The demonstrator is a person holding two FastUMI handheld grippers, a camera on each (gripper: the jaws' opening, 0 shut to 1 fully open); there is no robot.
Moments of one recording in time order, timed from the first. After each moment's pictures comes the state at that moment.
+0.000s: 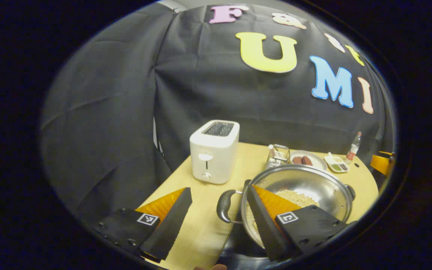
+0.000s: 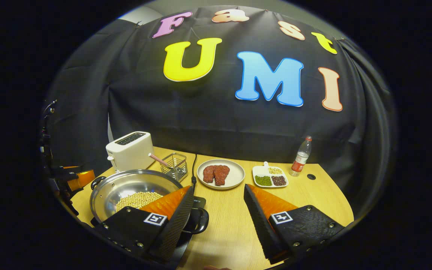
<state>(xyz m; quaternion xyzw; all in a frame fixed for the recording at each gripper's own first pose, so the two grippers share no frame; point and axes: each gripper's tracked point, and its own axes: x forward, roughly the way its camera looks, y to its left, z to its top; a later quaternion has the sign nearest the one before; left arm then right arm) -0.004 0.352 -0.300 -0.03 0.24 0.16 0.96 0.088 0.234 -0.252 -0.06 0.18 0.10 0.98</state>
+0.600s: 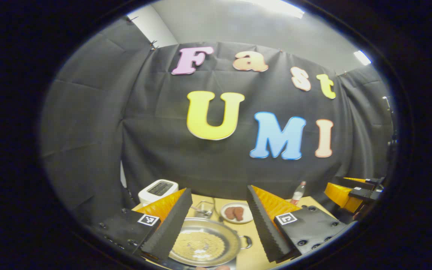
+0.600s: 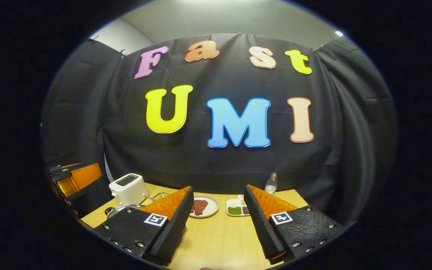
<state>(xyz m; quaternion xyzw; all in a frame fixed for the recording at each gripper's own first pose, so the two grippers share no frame) 0.011 0.098 -0.062 -0.05 0.08 0.04 0.99 0.054 0.120 -0.073 -0.02 0.07 0.06 1.00</state>
